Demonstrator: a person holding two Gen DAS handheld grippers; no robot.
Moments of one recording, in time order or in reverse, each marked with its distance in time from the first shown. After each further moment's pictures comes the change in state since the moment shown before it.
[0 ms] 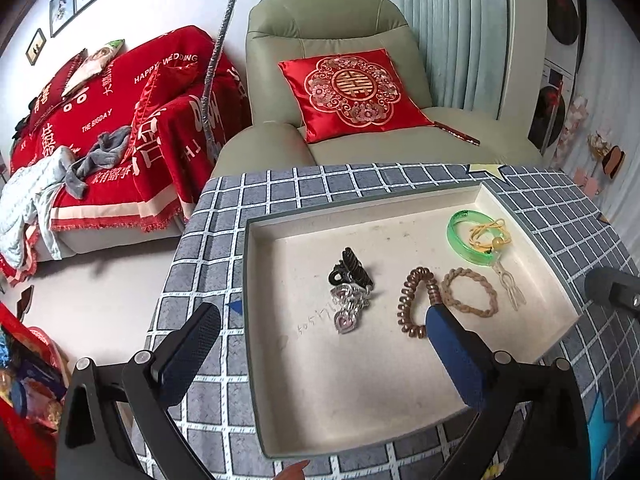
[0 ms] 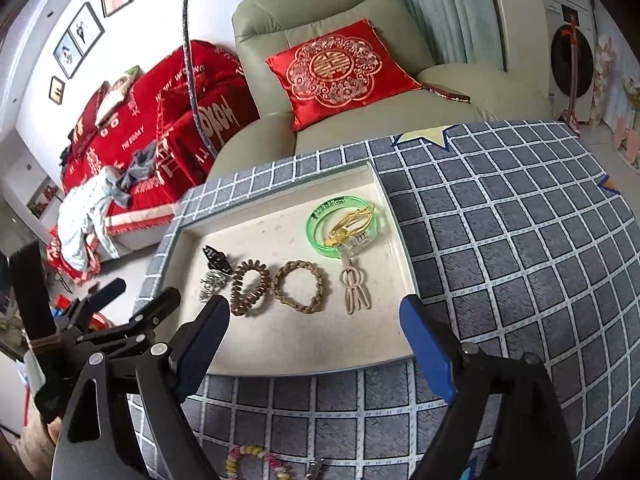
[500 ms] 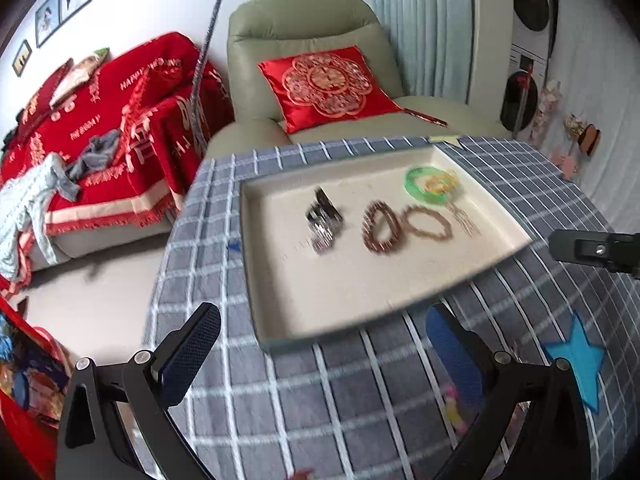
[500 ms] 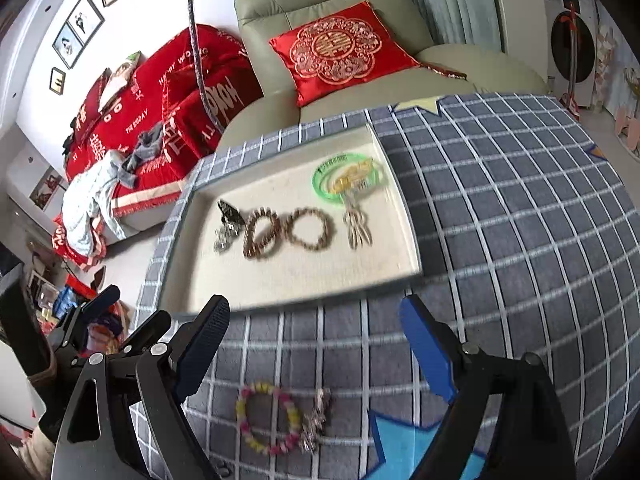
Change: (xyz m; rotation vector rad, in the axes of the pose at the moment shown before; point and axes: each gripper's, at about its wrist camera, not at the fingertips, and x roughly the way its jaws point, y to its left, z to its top) left arm -0.055 -0.006 -0.058 0.058 0.013 -0.069; right arm -0.027 0.001 -0.040 0.001 0.097 0.001
